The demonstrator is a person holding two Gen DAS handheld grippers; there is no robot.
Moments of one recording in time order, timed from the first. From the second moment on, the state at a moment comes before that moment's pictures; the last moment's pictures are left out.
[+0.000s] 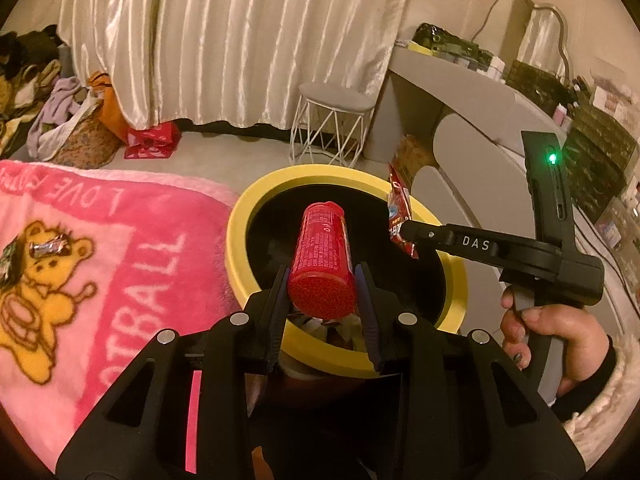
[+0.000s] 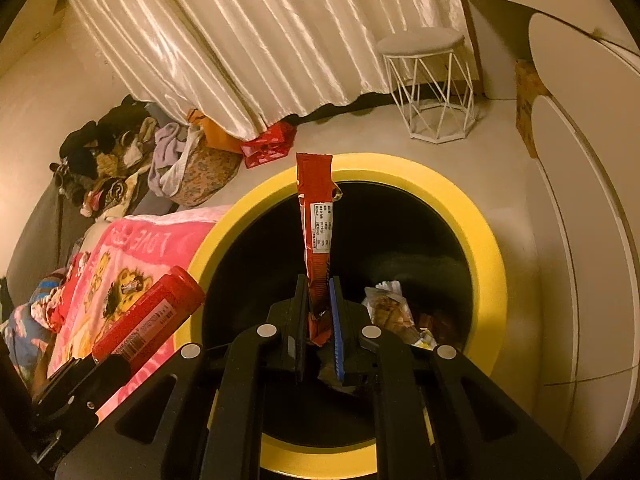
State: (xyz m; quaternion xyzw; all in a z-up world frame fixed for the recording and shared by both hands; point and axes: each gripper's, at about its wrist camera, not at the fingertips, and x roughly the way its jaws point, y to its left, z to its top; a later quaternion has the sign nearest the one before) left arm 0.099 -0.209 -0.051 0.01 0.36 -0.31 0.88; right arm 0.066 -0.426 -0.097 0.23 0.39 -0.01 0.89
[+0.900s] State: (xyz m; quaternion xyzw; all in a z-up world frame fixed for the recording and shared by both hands) left arm 0.119 -0.175 -0.040 -0.04 0.34 -0.26 0.90; right arm 0.064 -0.410 -0.084 0.21 0.37 0.01 0.91
